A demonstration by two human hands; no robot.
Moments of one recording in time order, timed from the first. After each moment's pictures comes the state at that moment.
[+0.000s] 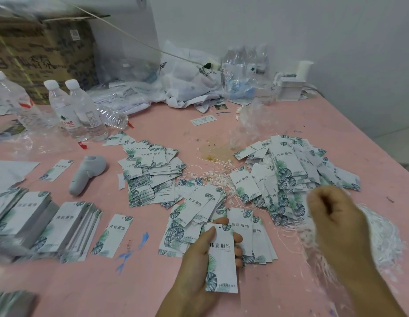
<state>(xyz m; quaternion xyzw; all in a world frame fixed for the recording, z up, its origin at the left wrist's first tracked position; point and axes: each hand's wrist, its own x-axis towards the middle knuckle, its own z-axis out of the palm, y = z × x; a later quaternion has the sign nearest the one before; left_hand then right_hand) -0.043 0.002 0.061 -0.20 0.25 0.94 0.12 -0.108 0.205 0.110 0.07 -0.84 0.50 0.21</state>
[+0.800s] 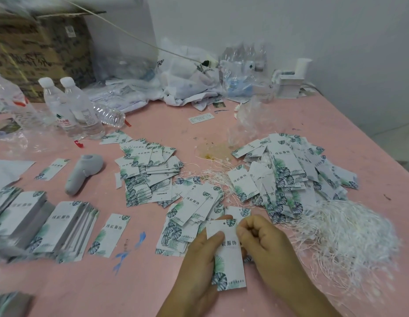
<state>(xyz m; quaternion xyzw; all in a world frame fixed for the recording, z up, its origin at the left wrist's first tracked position) -0.041 0.008 0.045 -0.15 0.40 0.90 0.06 -0.076 0.146 0.077 0.17 -0.79 0.58 -0.06</state>
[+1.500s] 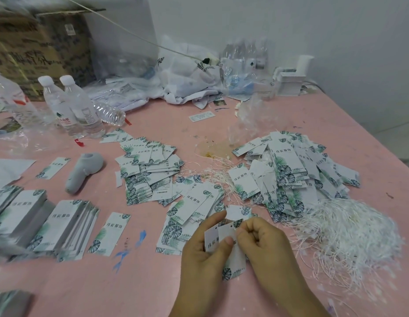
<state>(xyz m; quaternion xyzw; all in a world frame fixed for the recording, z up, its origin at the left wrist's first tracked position) -0.035 0.011 0.042 -0.08 0.57 0.81 -0.12 -0.074 0.138 0.070 0.11 -0.82 0.56 -0.04</state>
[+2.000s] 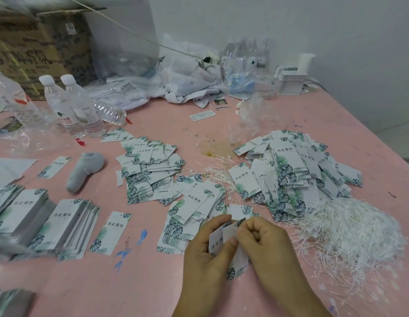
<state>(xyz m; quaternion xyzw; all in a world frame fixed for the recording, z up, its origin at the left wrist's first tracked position) -0.033 0.015 0.048 -0.08 0.61 0.78 -0.13 -0.073 0.135 0.075 0.10 -0.81 0.58 -0.05</state>
